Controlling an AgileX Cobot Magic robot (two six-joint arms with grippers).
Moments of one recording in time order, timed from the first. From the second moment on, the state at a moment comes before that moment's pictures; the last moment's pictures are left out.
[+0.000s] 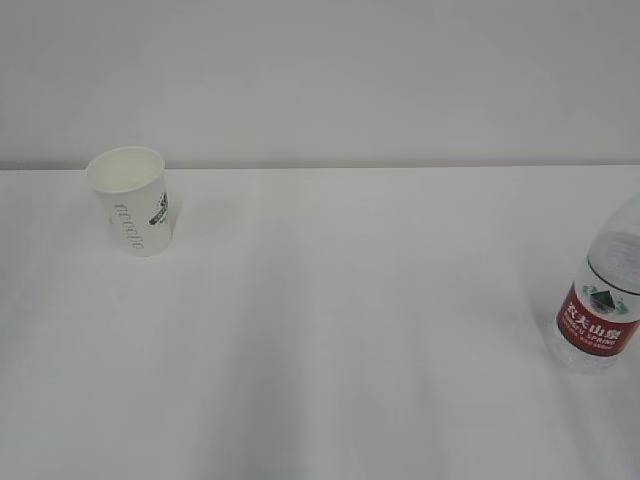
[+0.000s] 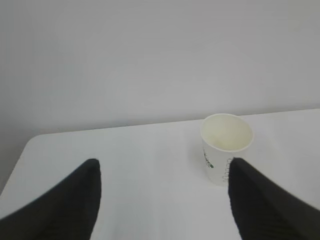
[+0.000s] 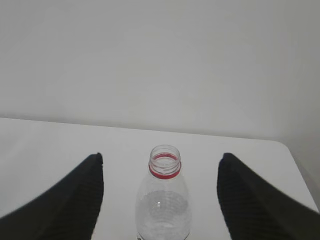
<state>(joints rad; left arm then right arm) -0.04 0.68 -0.60 0.11 0.29 -0.05 0.09 0.42 -0.40 -0.01 0.25 -0.05</state>
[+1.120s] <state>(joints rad) -0.04 1.08 -0.35 0.08 -0.40 -0.05 0.09 0.66 -0.29 -0.05 -0.07 -0.05</state>
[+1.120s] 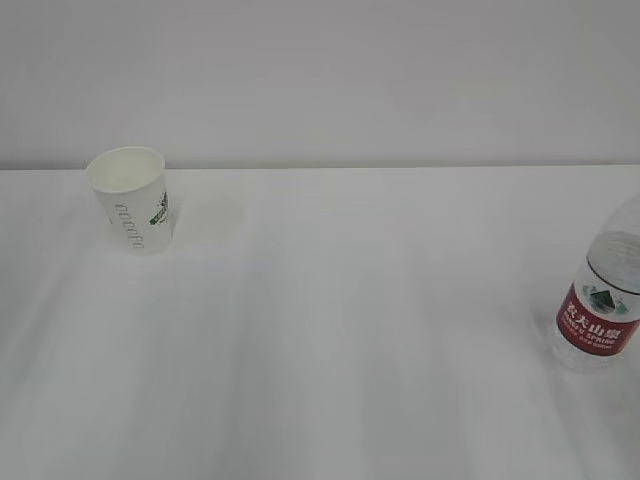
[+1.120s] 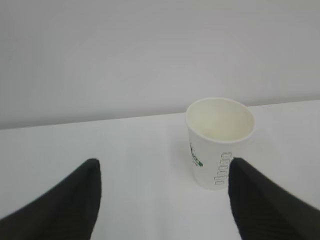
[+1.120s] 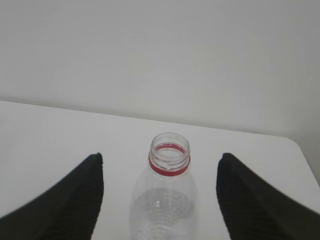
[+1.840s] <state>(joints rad) -0.04 1.45 -0.33 0.03 -0.66 -0.05 0.09 0.94 -0.26 -0.04 -0.29 -0.05</state>
